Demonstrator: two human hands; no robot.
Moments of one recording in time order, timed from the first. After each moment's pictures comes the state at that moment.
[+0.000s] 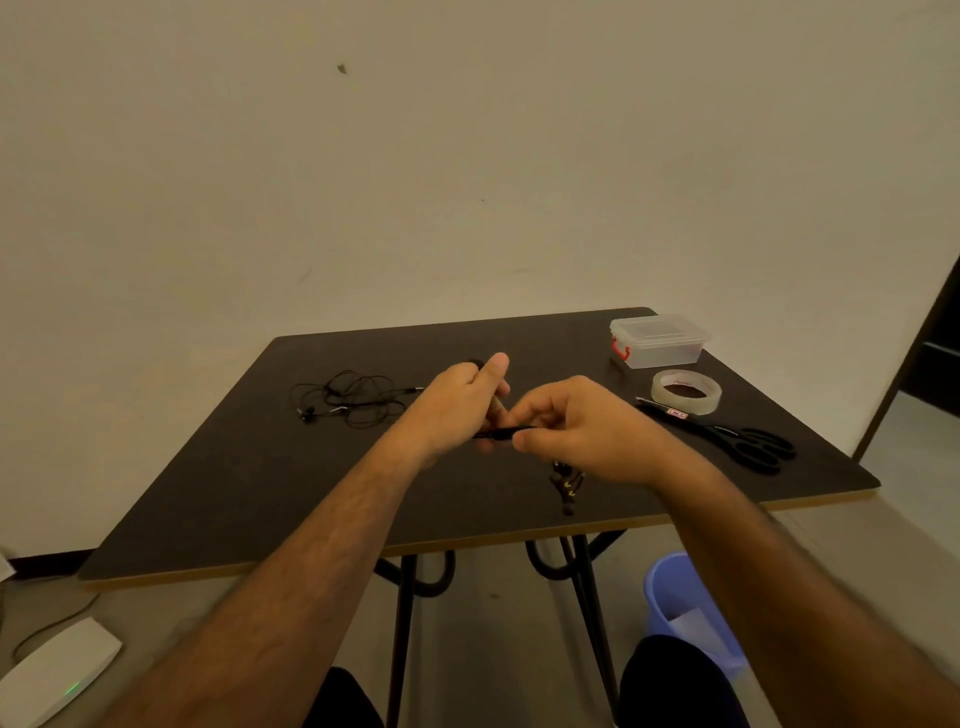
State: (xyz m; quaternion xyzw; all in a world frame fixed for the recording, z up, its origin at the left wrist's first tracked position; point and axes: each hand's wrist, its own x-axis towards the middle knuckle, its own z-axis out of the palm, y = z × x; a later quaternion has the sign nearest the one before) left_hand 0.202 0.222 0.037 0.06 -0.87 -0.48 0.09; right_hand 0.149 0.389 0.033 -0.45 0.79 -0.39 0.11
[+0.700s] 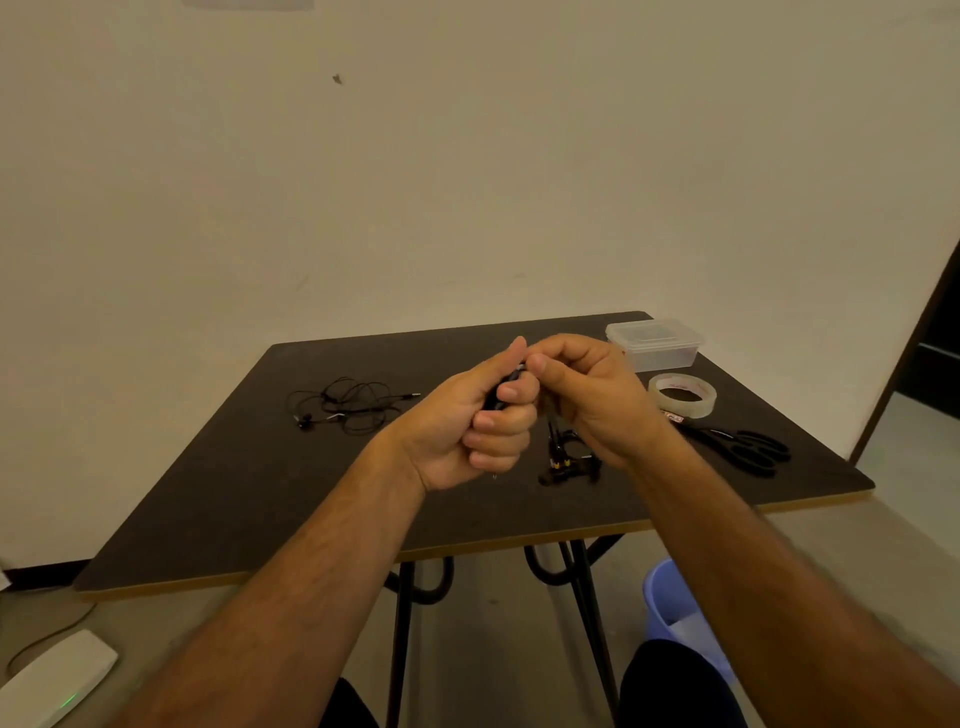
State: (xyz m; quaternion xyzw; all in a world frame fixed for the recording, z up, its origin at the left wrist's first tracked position) left_hand 0.212 0.229 0.046 -0.16 -0.52 -0.81 -0.21; right_hand 0.134 0.380 0.032 -0.42 0.53 -0.73 0.11
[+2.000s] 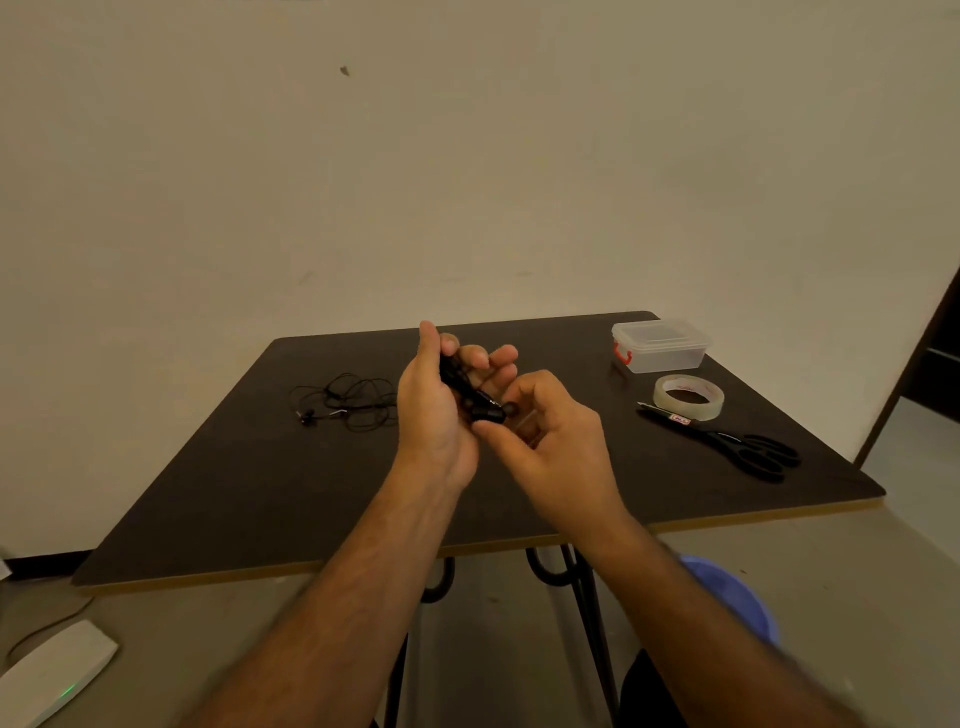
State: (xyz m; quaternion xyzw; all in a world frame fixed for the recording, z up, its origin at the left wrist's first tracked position) left_hand 0.210 0.248 0.039 0.01 -0.37 -0.90 0.25; right_hand 0.178 0.355 -0.007 -0.38 0.73 -0.55 -0.18
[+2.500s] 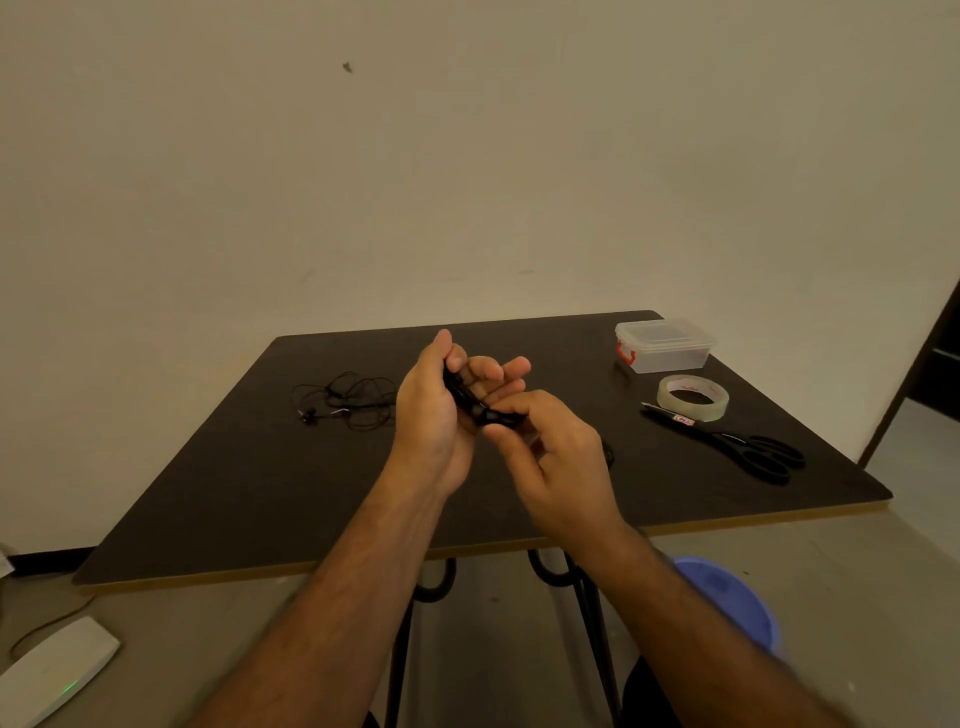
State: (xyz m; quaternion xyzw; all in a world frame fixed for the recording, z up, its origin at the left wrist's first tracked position) left_hand 0.215 0.241 0.039 0.02 -0.44 -0.87 0.22; right_hand 0.170 0.350 -0.023 -0.43 0.70 -0.51 -0.26
